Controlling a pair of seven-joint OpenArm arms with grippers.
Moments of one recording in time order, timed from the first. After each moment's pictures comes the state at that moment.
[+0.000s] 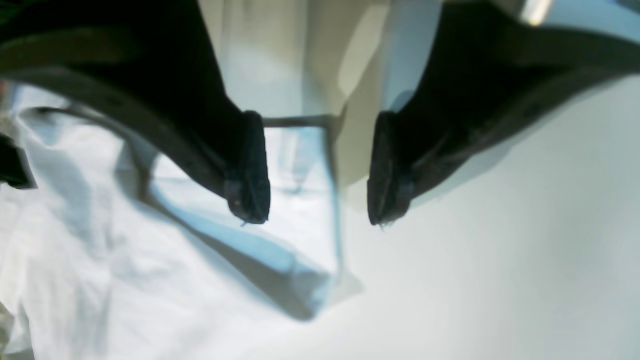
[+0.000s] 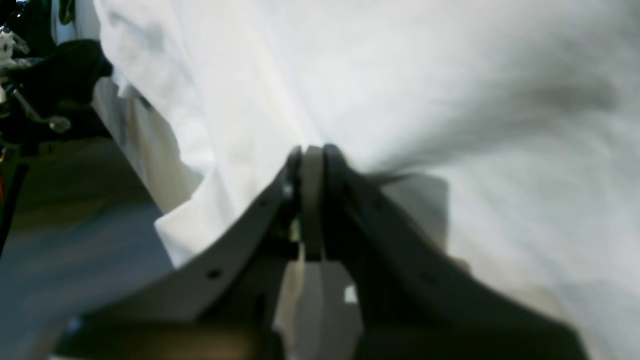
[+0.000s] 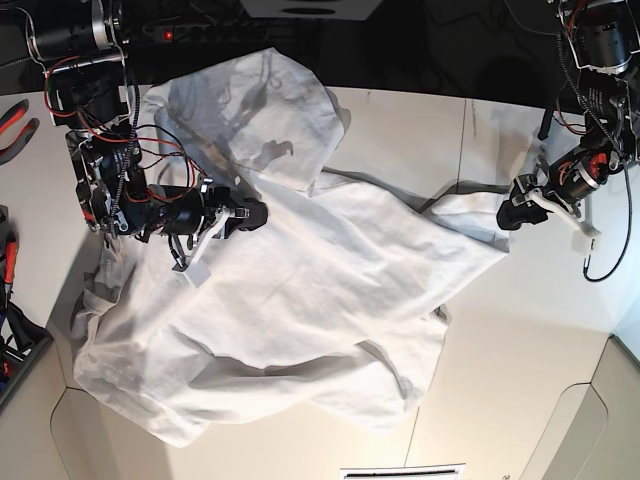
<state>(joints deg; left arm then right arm) 3.0 -19.3 -25.0 63.6 -41.9 -31.5 41.4 13.4 11.3 -7.0 52.6 49.0 27.8 -57.6</state>
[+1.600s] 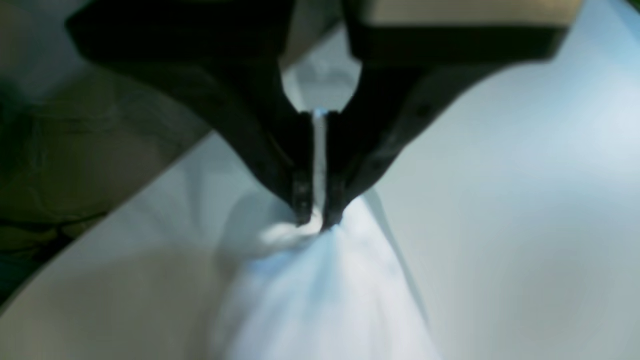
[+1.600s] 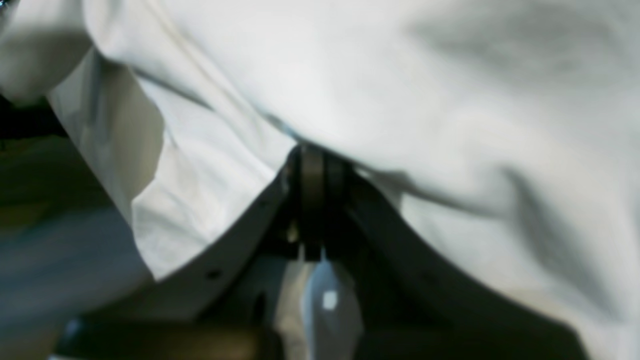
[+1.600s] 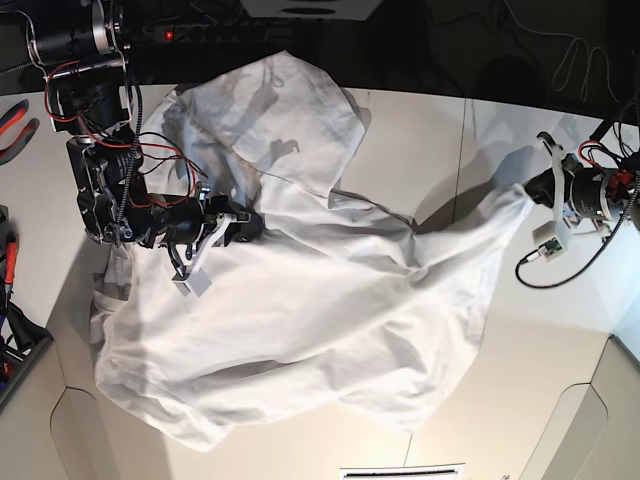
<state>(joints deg) 5.8 -46.0 7.2 85.1 -30.8 -39.0 49.4 13.6 11.5 -7.2 53.0 41.7 27.5 -54.5</state>
